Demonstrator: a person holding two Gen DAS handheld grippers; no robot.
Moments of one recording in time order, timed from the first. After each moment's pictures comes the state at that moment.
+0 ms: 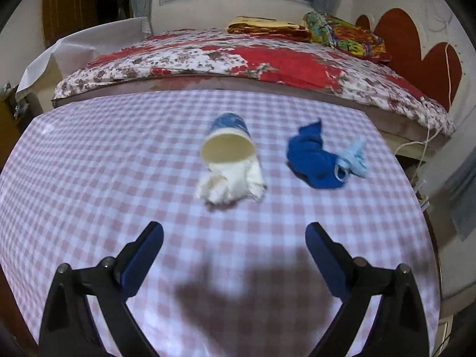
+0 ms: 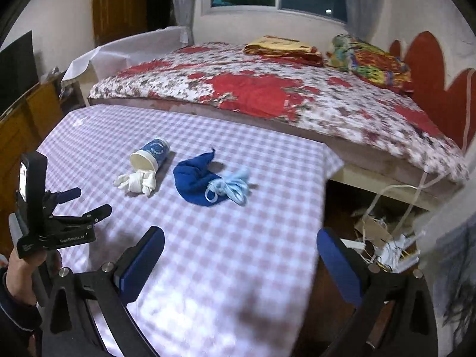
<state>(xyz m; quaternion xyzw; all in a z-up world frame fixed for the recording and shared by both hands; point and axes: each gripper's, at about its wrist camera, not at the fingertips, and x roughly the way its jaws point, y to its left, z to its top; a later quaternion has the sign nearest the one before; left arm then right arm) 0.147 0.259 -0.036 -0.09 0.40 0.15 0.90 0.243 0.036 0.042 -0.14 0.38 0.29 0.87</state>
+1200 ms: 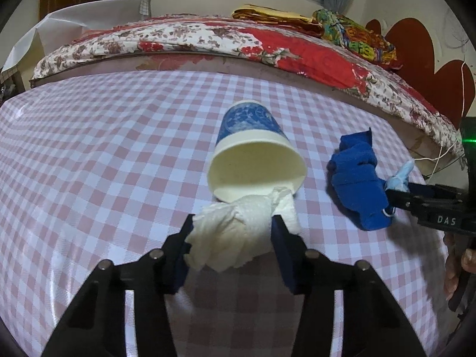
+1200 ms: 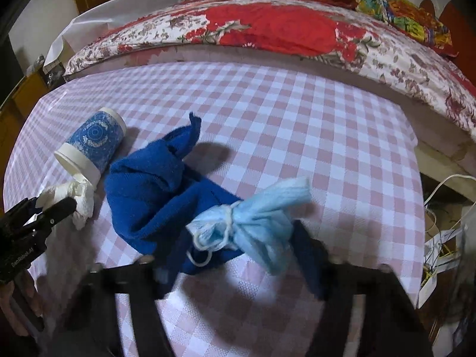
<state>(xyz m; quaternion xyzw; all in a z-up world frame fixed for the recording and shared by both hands) 0.218 0.312 -0.092 -0.14 0.41 0.12 0.89 0.378 0.131 -0.096 -0.13 0.48 0.30 0.82</state>
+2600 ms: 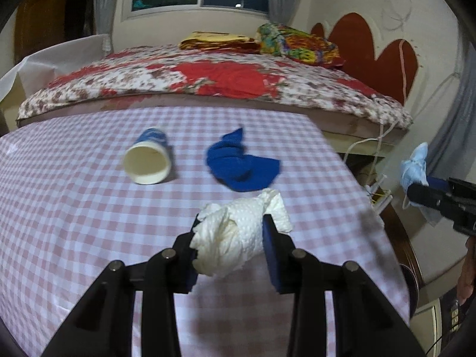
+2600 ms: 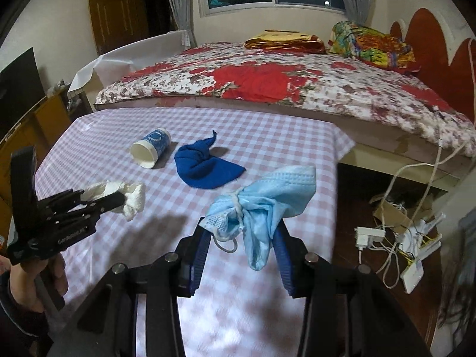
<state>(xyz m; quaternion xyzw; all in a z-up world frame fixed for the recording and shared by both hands) 0.139 0.187 -0.022 -0.09 0.36 0.04 0.93 0.217 -0.026 0.016 -0.09 0.38 0.30 0.87</state>
